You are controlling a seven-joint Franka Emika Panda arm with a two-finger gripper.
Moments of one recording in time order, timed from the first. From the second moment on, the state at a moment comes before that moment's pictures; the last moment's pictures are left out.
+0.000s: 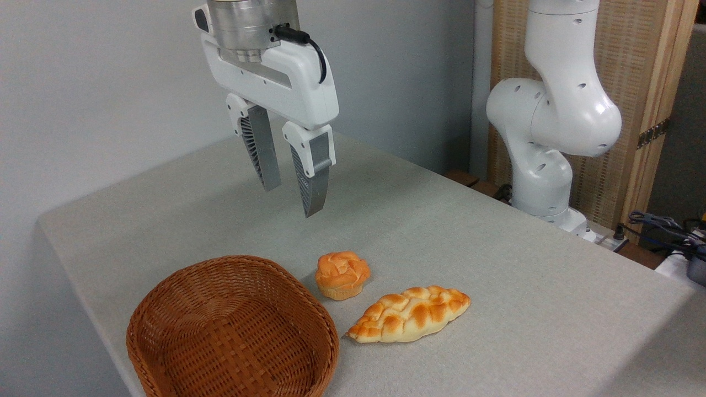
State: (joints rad) arm -0.01 -0.02 0.00 -1.61 -0.06 1.60 0.73
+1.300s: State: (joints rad) arm -0.03 -0.21 -0.05 -2.10 -0.06 1.89 0.84
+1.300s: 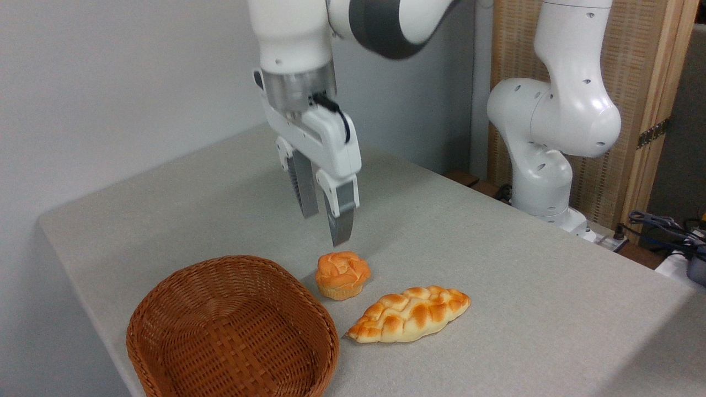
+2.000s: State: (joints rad) arm -0.05 -0.15 -0.05 -2.26 -0.06 2.05 0.94
